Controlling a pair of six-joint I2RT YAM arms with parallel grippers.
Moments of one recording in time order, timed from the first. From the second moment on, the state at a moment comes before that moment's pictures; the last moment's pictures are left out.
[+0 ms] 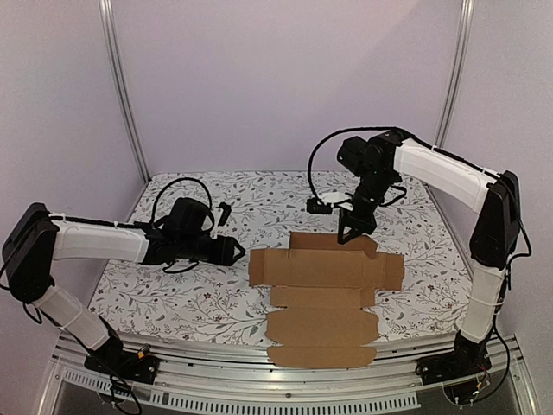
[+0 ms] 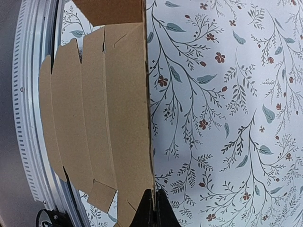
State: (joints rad) left arm -0.68 1.51 0.76 -0.01 0.08 -0.40; right arm 0.64 1.93 1.83 -1.34 -0.35 -0.79
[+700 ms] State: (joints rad) left arm -0.77 1.61 0.80 0.21 0.29 -0.36; right arm 0.65 1.92 1.76 -1.25 -0.32 -0.76
